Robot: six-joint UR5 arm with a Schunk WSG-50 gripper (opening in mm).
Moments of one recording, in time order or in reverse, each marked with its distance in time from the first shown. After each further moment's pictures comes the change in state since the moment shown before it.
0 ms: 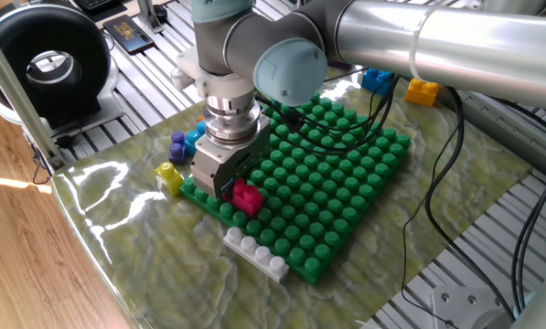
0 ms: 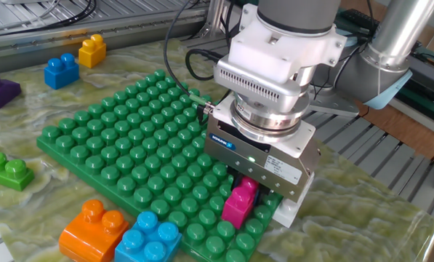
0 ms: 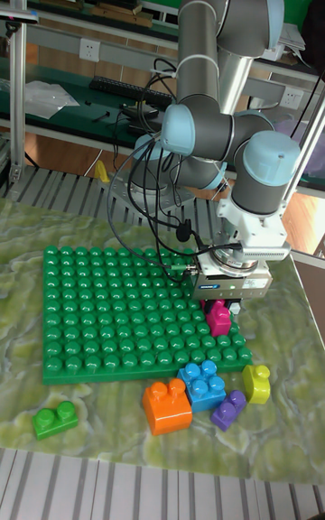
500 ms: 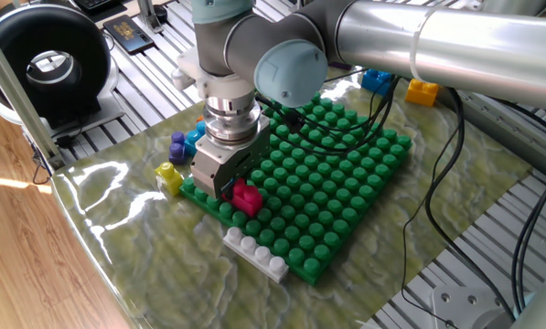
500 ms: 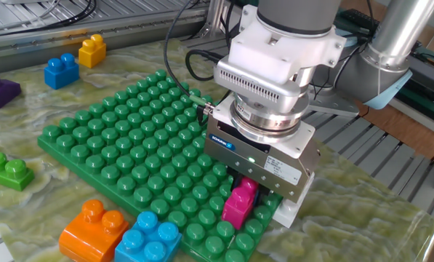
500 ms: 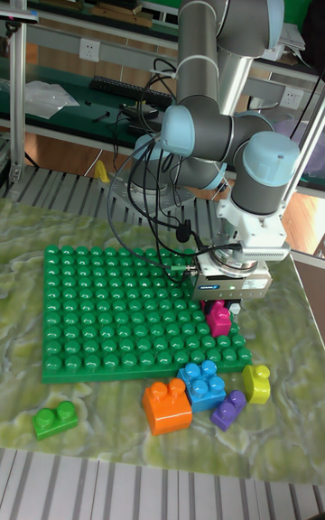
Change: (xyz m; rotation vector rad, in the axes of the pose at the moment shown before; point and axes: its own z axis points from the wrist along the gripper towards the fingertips) arm 0.000 0.000 0.001 0.001 -0.004 0.002
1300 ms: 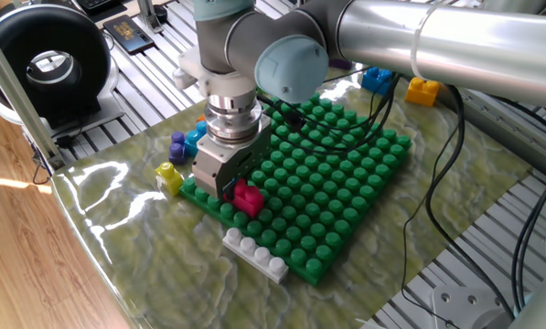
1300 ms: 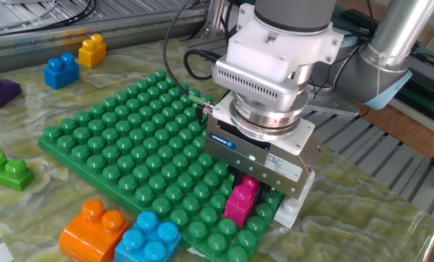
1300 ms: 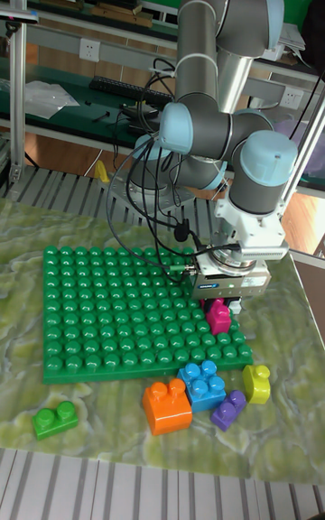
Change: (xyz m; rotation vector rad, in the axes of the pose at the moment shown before) arm 0.006 -0.002 -0.003 -0.011 0.025 -0.035
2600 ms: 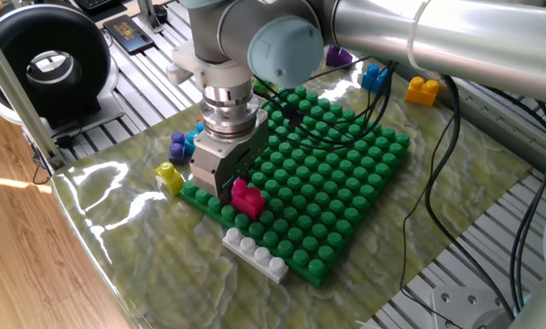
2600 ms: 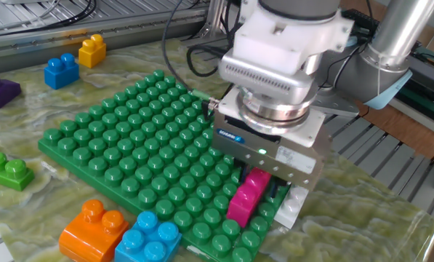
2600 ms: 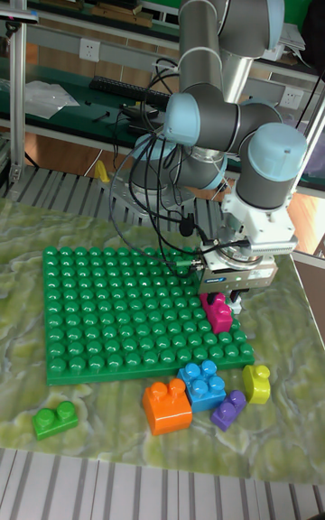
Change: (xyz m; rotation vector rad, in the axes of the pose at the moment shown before) arm 0.011 0.017 -0.022 -0.025 0.052 -0.024
